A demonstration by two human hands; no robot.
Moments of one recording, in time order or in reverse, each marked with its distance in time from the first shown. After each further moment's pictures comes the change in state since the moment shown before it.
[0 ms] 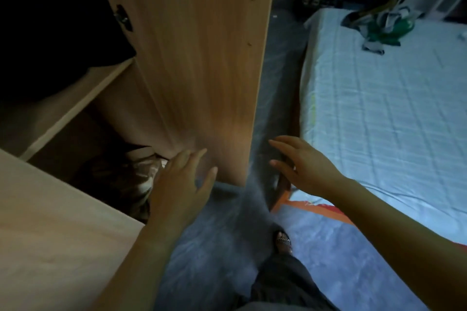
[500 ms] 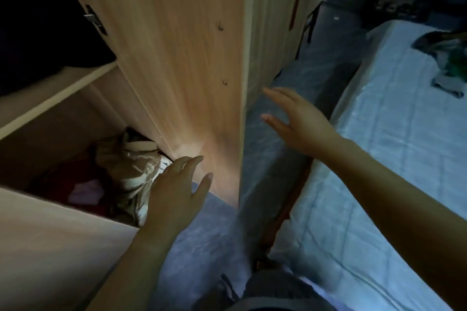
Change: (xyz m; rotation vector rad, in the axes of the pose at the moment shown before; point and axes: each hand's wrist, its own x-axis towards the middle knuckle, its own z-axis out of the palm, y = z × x) left_hand 0.144 0.082 0.098 0.007 0.050 -0.312; right_hand 0.223 0.149 -0.071 0.155 0.054 -0.300
